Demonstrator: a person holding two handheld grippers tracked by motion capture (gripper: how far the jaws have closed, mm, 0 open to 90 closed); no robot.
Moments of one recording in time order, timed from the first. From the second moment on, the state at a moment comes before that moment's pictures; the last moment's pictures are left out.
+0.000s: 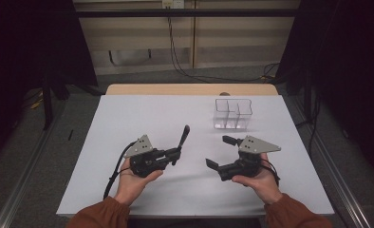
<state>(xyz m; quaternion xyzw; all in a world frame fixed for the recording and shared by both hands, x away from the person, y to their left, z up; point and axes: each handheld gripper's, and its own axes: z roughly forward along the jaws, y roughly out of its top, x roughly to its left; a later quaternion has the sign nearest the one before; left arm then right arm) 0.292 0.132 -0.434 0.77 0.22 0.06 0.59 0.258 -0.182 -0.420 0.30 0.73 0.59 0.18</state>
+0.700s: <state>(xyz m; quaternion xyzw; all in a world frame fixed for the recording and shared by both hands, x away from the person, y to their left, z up) 0.284 0.125 -0.440 0.77 0.22 0.04 0.59 0.274 -0.132 -0.415 0.26 0.74 0.61 0.13</state>
